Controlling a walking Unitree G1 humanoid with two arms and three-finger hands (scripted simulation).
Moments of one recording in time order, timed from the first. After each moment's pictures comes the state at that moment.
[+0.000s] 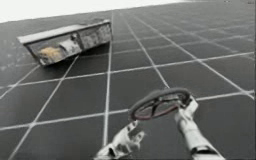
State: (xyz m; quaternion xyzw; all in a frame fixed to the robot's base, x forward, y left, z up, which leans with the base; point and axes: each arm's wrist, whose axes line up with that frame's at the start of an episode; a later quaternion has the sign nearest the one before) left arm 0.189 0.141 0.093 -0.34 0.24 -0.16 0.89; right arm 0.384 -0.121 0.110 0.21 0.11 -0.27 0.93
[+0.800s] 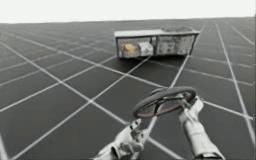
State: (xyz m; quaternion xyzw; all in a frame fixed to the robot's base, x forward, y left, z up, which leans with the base) left arm 0.188 0.140 0.095 -0.34 0.23 -0.16 0.89; right arm 0.384 -0.120 0.119 0.22 0.10 -0.26 0.93
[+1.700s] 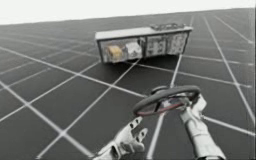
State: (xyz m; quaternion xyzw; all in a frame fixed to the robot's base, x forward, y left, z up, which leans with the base) left arm 0.189 0.140 0.095 -0.34 0.23 -0.16 0.89; right arm 0.384 -0.121 0.118 0.22 0.10 -0.27 0.93
